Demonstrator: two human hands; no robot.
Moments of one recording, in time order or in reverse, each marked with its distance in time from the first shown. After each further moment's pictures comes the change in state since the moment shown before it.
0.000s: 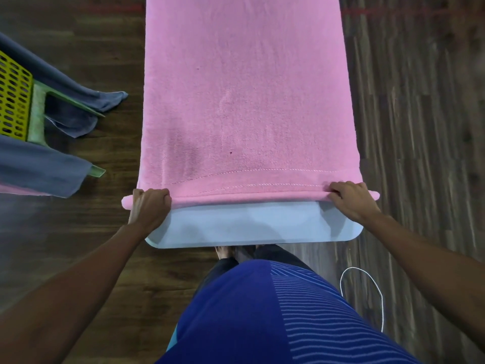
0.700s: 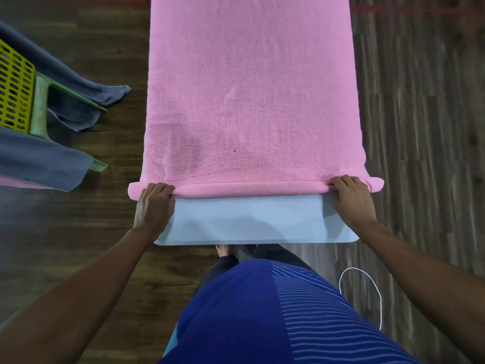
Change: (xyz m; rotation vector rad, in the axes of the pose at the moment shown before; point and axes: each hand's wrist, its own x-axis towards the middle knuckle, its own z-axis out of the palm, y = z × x) left_hand -0.012 0.003 0.011 -0.065 0.209 0.079; right_hand -0.002 -0.011 0.014 -0.025 0.288 -0.052
